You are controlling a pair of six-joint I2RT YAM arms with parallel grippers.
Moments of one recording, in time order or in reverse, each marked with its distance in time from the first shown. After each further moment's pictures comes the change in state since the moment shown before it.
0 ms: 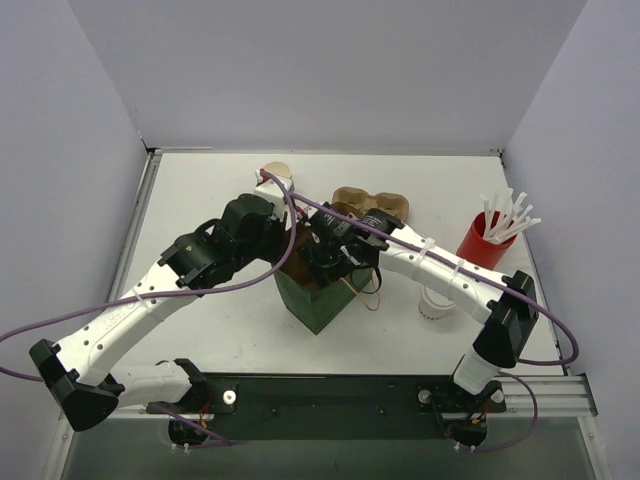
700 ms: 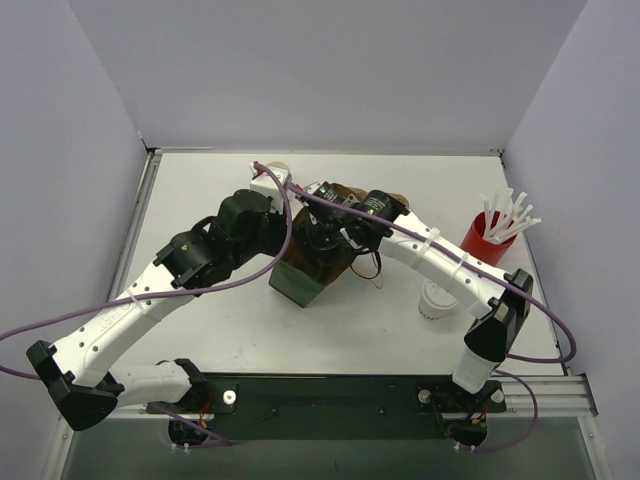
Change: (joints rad) left arm -0.019 0.000 0.053 0.025 0.008 -0.063; right arm -0.013 0.061 0.230 -0.115 -0.010 0.061
